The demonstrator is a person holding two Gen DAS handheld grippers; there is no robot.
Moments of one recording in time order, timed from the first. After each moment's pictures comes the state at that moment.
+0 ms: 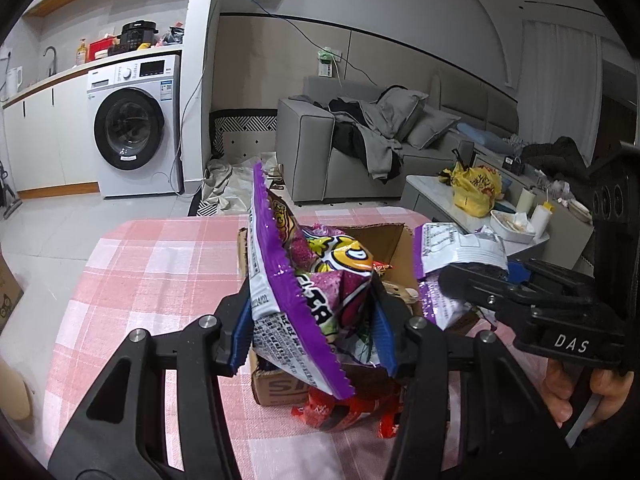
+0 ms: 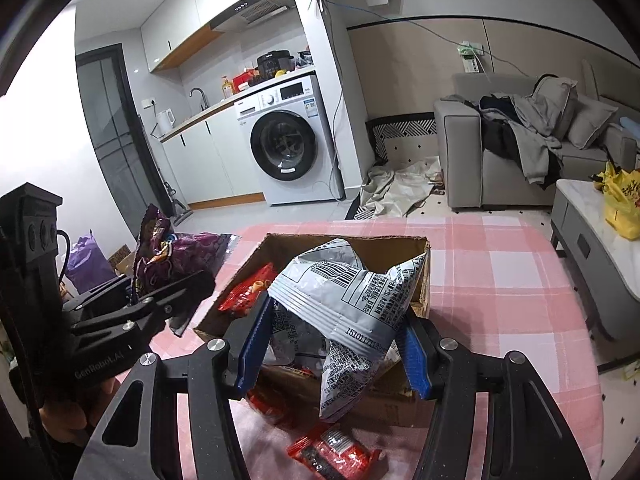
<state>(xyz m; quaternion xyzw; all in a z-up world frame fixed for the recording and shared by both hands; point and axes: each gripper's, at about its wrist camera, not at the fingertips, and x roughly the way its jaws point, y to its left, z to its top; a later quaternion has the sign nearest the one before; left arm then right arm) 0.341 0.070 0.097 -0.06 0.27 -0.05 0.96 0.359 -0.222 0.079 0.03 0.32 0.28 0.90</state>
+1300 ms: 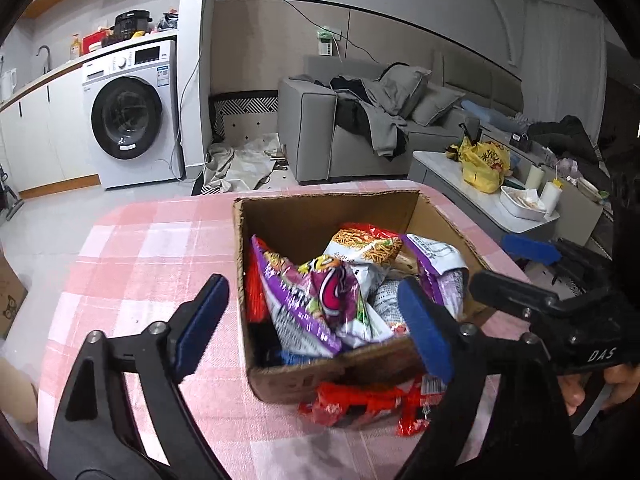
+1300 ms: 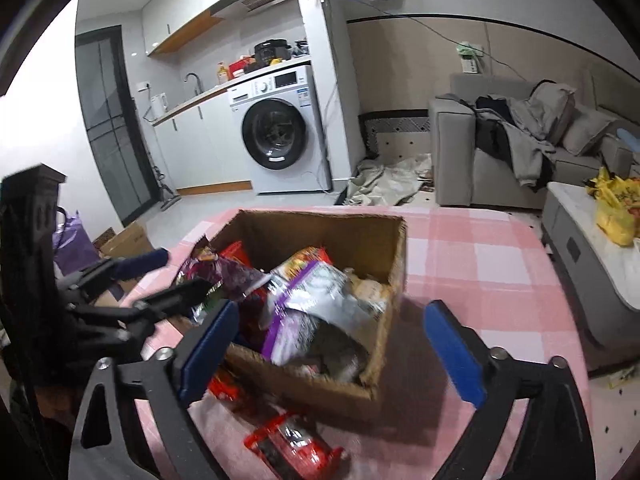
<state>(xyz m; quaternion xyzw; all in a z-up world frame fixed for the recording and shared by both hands) 0.400 0.046 0.039 -0.04 0.30 -0.04 0.95 0.375 -0.235 0.051 -0.01 0.33 0.26 0.91</state>
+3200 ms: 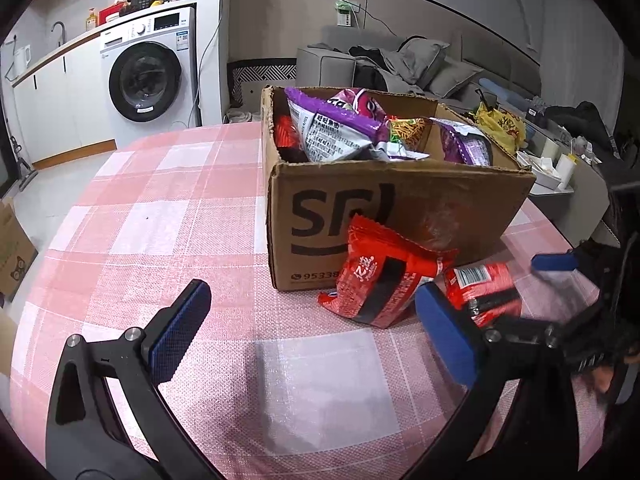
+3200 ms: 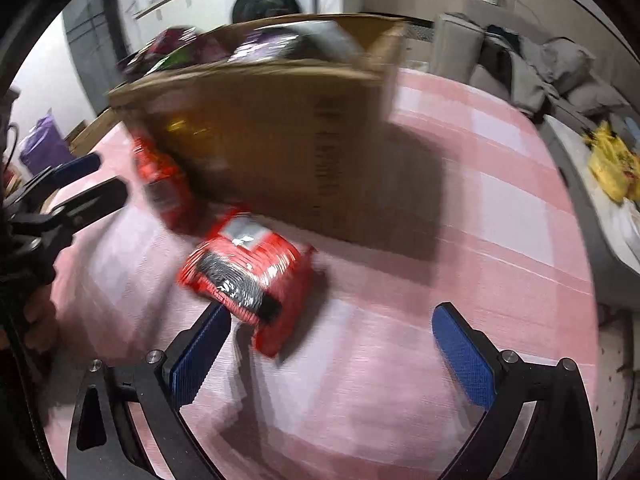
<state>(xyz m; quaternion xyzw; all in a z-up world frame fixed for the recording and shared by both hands) 0.314 0.062 -0.050 -0.04 0.35 -0.01 0.94 0.342 -0.253 -0.056 -0.12 0.48 0.22 0.84</state>
